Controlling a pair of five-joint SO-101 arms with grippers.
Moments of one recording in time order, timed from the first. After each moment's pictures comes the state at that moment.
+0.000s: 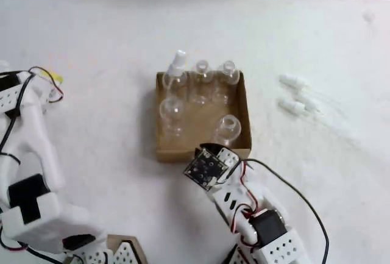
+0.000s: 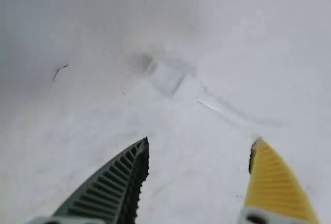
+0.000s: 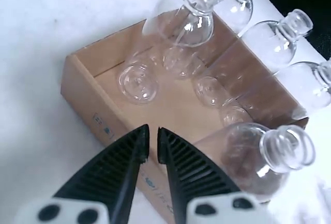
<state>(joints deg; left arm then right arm) -32.5 4.0 12.9 59.8 42.0 -32.6 -102.7 96.4 44.8 30.8</state>
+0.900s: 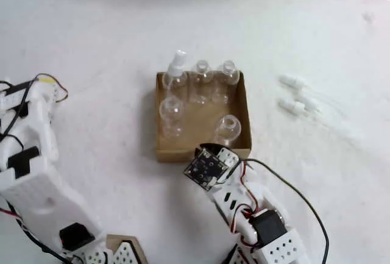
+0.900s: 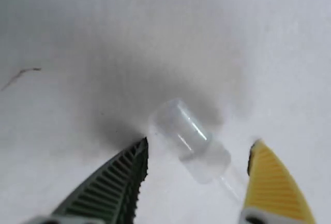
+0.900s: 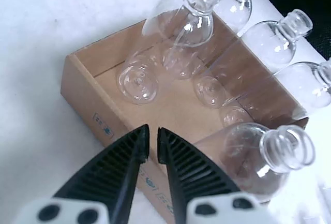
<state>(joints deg) -34.0 25.0 9.0 43.2 58.9 -32.6 -102.7 96.4 44.8 30.8</state>
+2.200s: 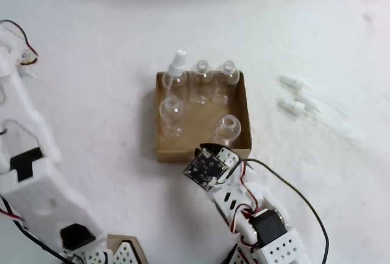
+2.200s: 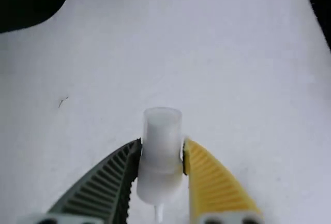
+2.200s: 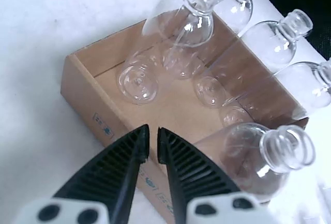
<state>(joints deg) -32.0 22.8 -52.0 101.6 36.4 -32.6 -102.7 96.4 44.8 30.8</state>
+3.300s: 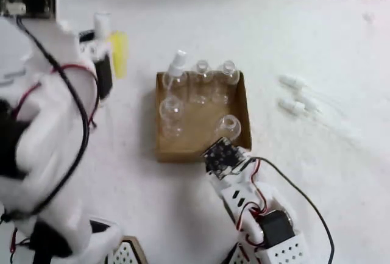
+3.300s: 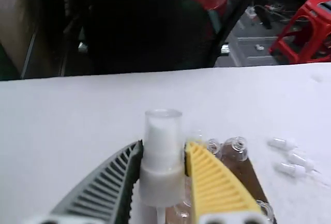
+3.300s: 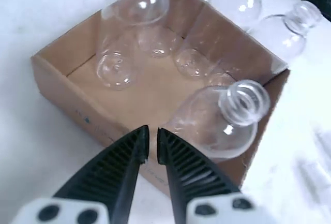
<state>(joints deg) 6.5 -17.3 -46.9 101.9 8.0 -26.4 -102.9 89.1 54.0 22.1</state>
